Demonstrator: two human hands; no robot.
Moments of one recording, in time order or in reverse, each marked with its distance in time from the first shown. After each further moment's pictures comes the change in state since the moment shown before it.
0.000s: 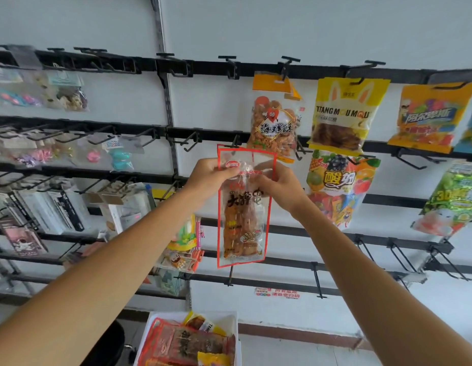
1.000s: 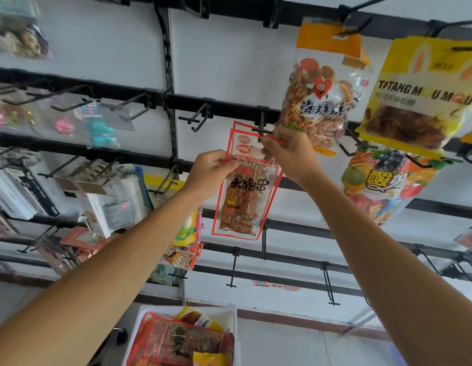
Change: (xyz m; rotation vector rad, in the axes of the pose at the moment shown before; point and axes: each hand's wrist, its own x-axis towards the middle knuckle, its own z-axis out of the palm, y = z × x) left_hand 0.084 -0.093 -0.027 0.000 0.017 0.045; right_hand 0.115 0.031 0.039 -0.277 0.096 -0.152
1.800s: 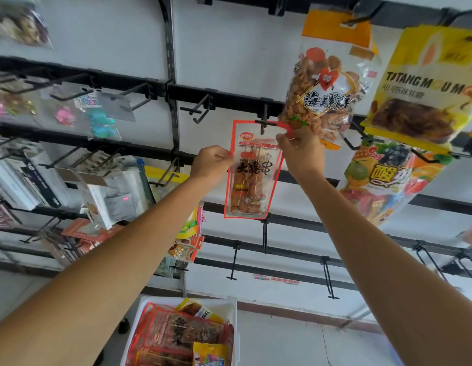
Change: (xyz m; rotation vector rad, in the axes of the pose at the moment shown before) left_hand 0.026 -0.023 0.007 0.177 0.128 -0.176; right_hand 0.001 0.027 0.007 -0.161 0.234 0.236
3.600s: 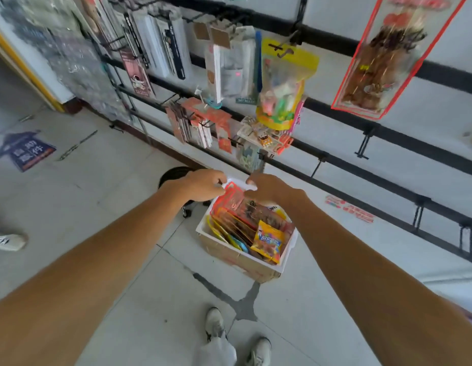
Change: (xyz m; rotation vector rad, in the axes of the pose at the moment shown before) left_hand -0.282 -0.191 -0.128 0.855 -0.507 -0.411; right_hand -0.308 0.035 0.147 -0.479 -1.351 -0.310
